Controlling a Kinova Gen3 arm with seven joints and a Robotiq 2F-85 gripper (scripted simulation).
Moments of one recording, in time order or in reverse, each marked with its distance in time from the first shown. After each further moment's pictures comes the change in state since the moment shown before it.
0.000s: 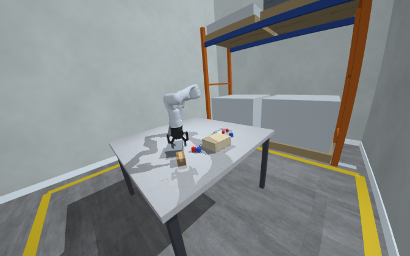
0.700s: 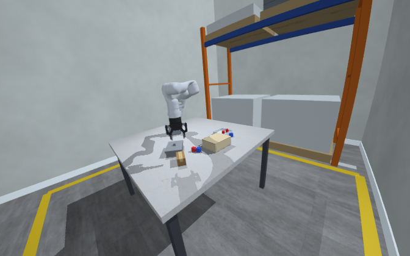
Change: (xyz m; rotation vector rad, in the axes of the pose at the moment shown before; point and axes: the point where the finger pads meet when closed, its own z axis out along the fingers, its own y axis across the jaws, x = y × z) arm 0.000 0.000 -0.061 0.000 0.000 0.000
